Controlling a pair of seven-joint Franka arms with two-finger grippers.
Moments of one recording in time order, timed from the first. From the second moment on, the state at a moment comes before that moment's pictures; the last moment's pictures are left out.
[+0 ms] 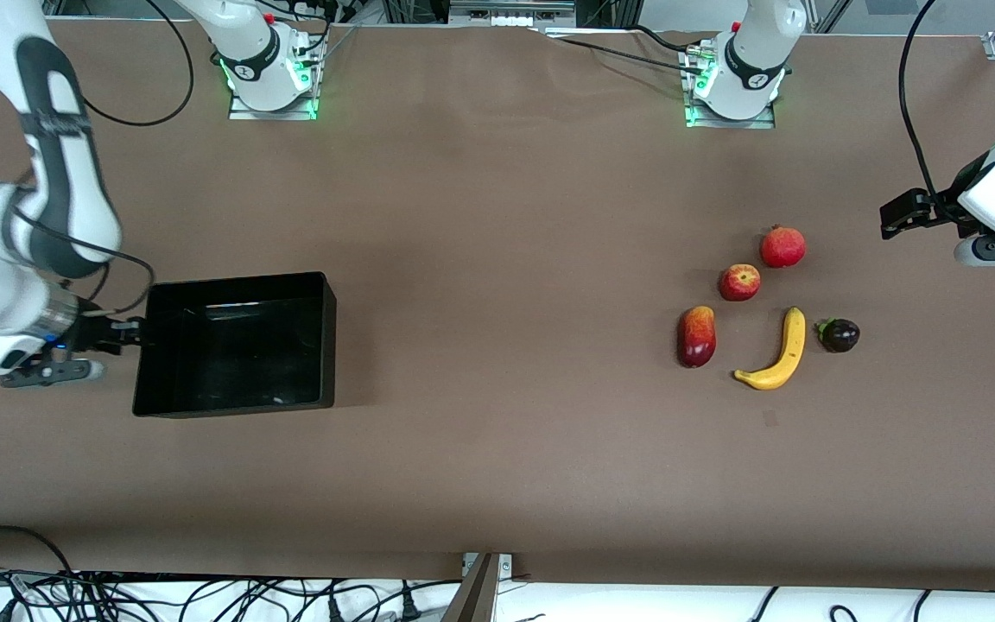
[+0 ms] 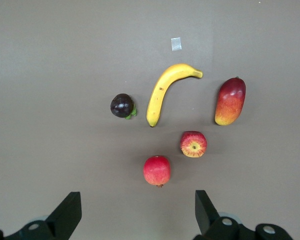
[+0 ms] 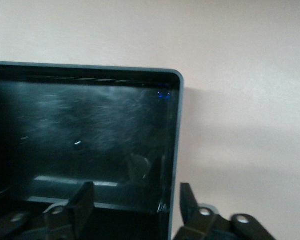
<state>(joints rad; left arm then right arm) -0.03 0.02 0.04 -1.70 0.09 1.62 0.01 0.02 0.40 -0.14 -1.66 0.12 2.03 -0.32</state>
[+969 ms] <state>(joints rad) -0.03 -0.01 0.01 -1.69 0.09 1.62 -0.01 0.11 -0.02 -0.07 -1.61 0.02 1.53 -0.10</state>
